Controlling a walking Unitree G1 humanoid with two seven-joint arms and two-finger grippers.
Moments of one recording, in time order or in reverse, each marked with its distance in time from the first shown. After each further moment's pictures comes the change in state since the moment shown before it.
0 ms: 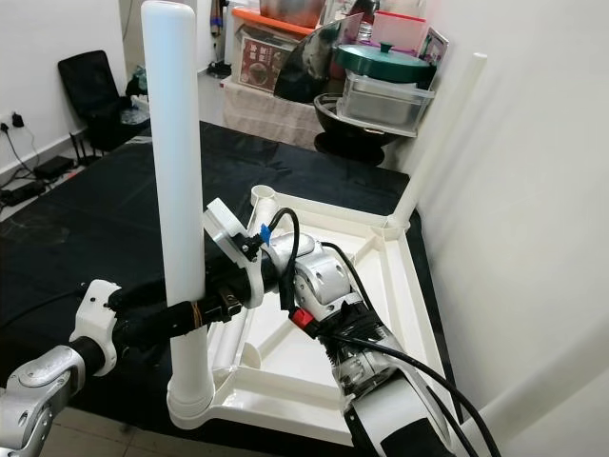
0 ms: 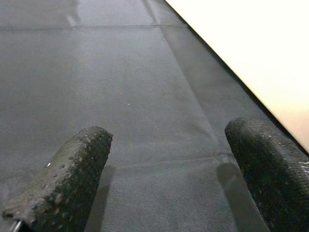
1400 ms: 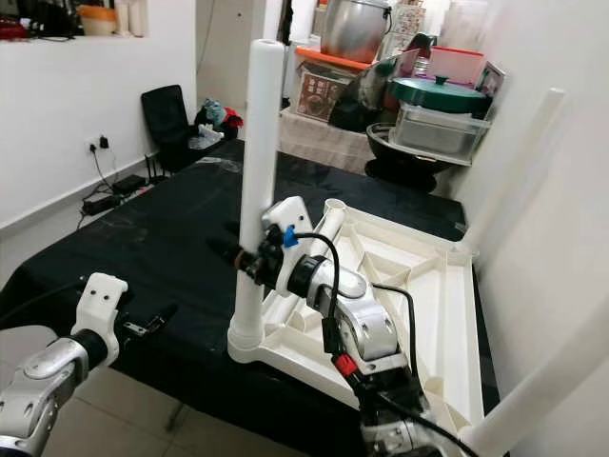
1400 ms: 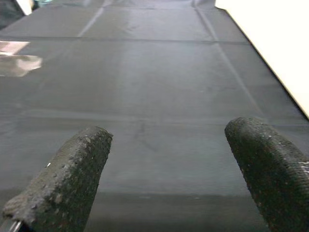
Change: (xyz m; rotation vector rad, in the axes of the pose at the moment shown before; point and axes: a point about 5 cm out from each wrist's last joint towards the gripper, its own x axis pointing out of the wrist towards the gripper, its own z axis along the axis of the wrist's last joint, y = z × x) left arm 0.008 0.004 0.003 -0.022 -0.019 0.040; right arm -0.070 0.009 -0.024 -0.027 -0.034 -1.233
